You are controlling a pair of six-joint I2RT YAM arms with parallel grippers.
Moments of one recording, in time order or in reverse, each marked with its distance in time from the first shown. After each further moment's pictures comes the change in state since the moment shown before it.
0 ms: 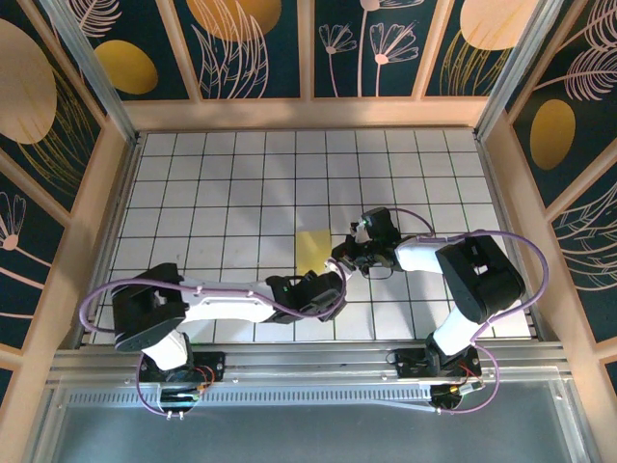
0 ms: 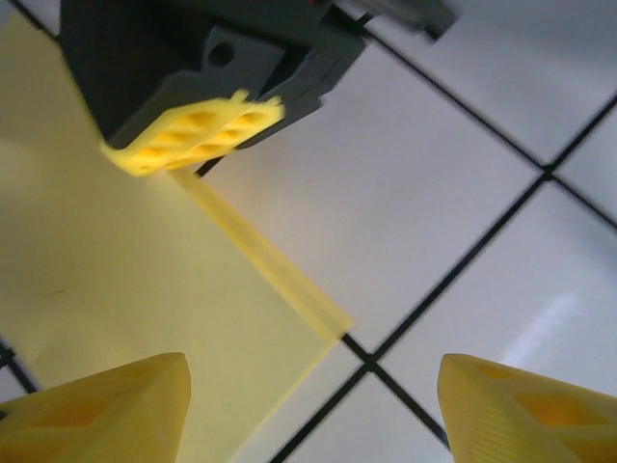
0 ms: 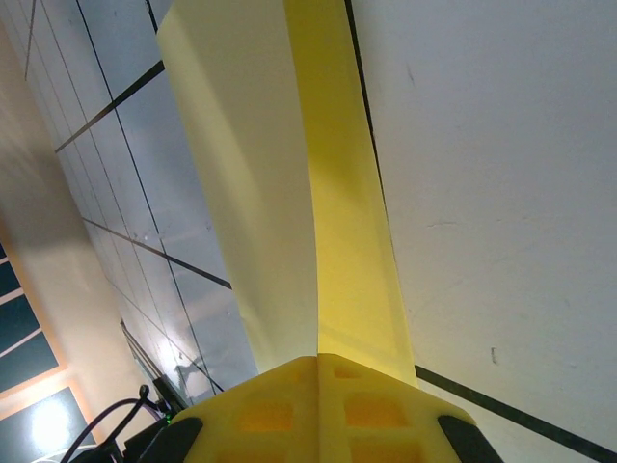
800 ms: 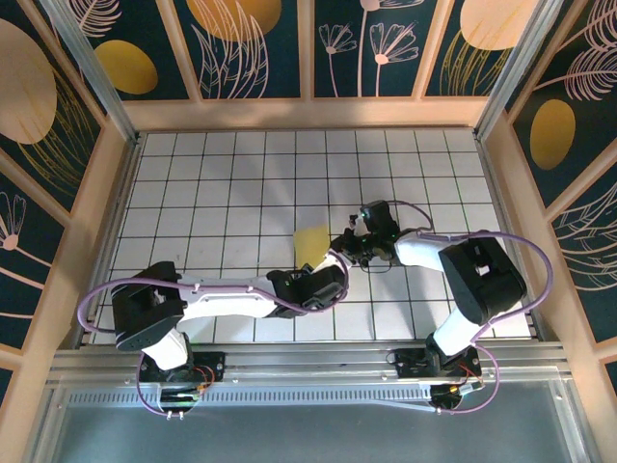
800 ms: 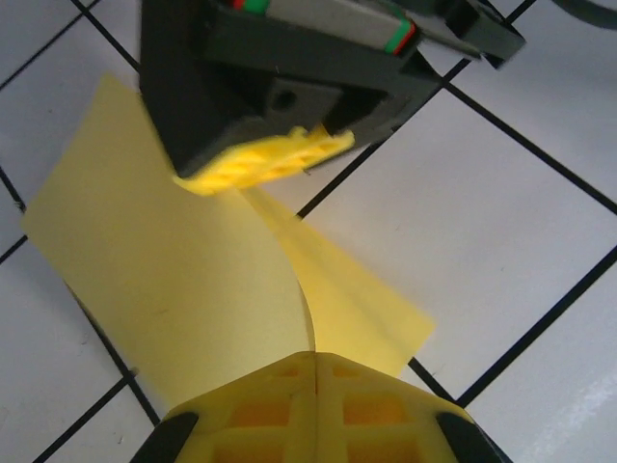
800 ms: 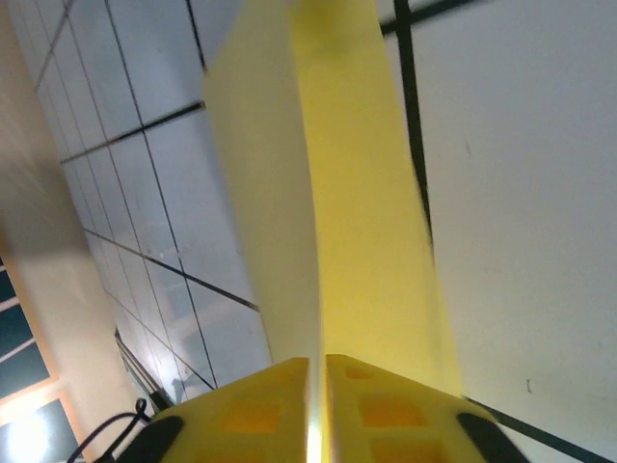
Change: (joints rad) left arm 0.030 -0.023 0.043 -0.037 -0.077 0.054; right arm -0.005 -0.022 0.071 -0.072 0.043 -0.045
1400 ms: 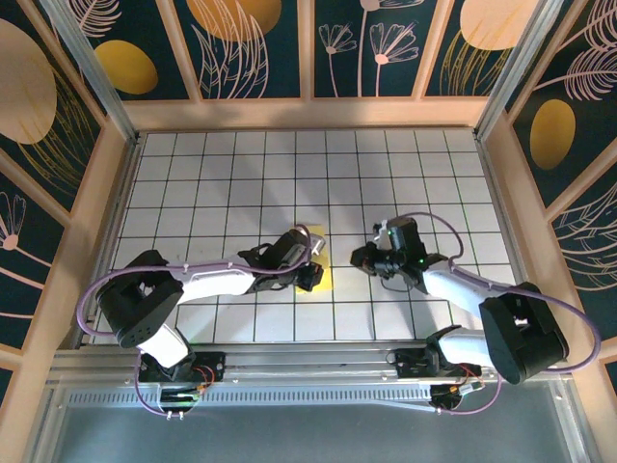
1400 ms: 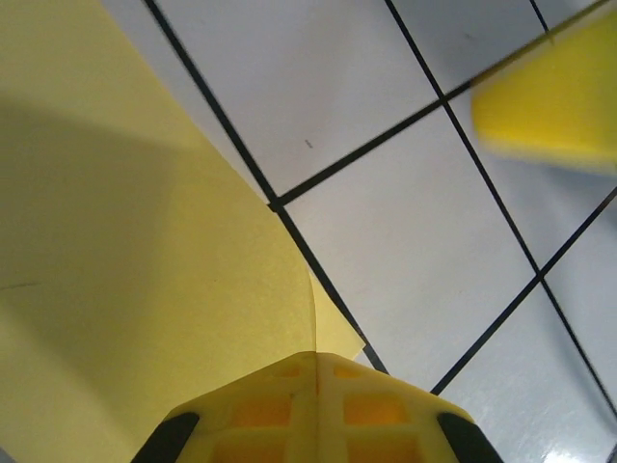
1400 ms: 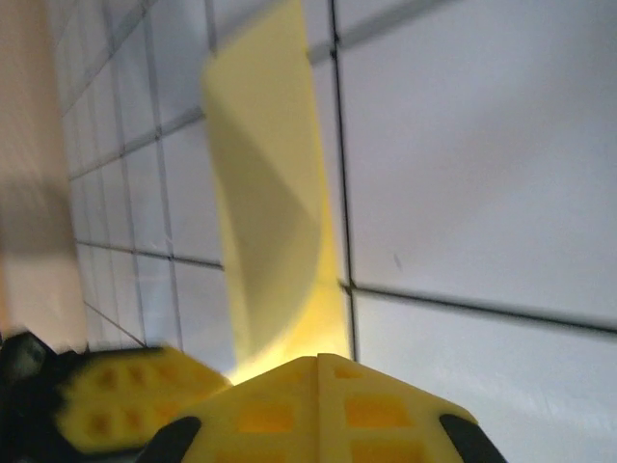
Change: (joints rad) left arm 0.321 -0.032 -0.169 0.248 0.608 -0.209; right arm -0.037 -0.360 -0.280 -0.005 0.084 -0.077
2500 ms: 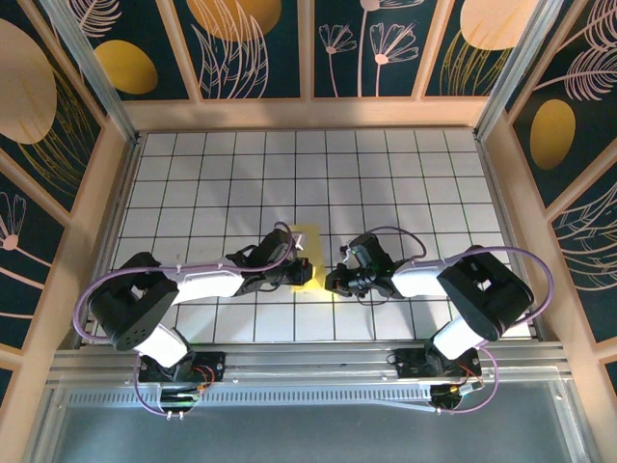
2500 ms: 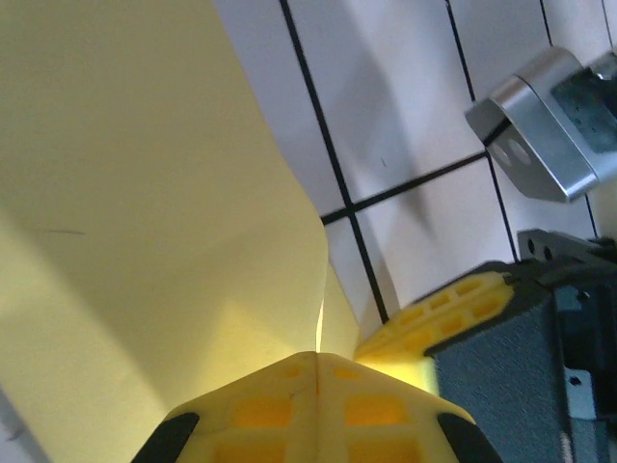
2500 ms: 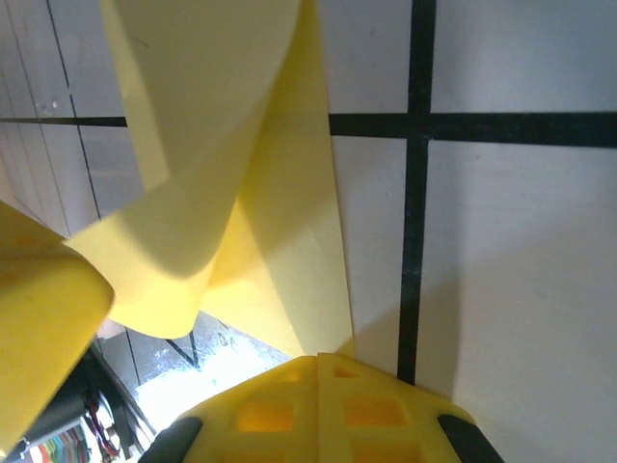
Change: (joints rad) left arm 0.074 -0.043 -0.105 0.095 0.022 -0.181; right arm 0.248 0.286 0.036 0.168 0.014 0.090
